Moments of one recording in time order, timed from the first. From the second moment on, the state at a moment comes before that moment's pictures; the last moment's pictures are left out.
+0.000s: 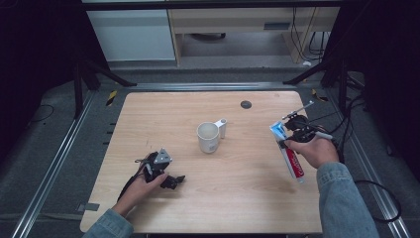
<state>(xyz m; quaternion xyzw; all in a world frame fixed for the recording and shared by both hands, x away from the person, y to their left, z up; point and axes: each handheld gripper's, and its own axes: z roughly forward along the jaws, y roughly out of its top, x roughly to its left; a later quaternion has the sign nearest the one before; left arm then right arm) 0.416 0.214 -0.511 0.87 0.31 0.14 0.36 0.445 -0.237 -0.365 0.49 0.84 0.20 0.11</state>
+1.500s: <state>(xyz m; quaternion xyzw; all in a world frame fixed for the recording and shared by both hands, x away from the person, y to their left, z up) 0.415 0.214 -0.511 0.87 0.31 0.14 0.36 0.423 -0.157 -0.347 0.42 0.82 0.35 0.15</state>
